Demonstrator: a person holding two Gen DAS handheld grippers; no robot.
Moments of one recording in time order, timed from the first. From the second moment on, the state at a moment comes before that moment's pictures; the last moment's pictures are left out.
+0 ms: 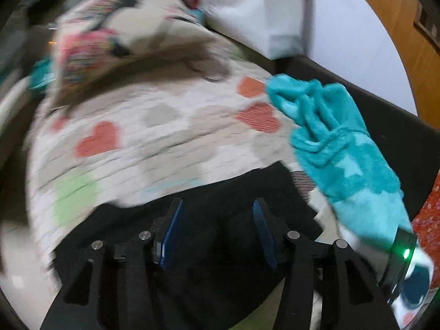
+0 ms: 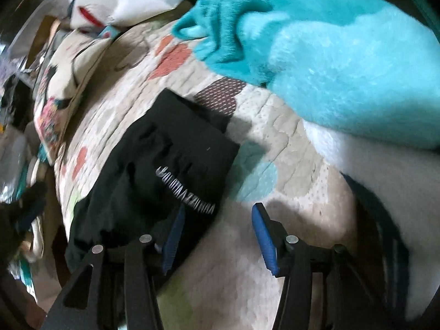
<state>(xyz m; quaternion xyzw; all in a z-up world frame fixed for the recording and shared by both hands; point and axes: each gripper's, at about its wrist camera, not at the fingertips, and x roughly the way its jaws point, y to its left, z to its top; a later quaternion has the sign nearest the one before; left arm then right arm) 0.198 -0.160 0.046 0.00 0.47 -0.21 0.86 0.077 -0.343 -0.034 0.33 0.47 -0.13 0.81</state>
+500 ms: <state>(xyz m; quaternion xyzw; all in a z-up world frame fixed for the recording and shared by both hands) 0.277 -0.301 -0.041 0.11 0.54 -0.30 0.78 0.110 -0.349 -0.049 0.31 0.40 -0.10 0.85</state>
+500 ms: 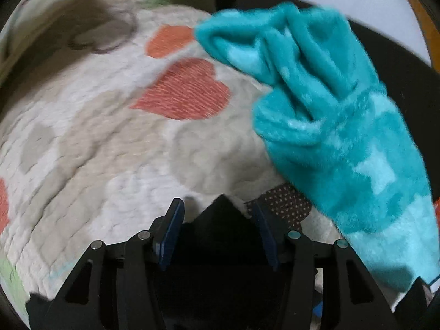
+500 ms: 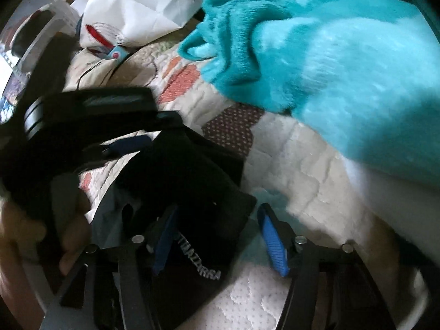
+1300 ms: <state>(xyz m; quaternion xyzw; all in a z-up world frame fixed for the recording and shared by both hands) 0.203 -0.055 0.071 -0.15 0.45 -0.26 0.84 0.095 -0.209 0.059 0.14 0.36 0.17 0.91</state>
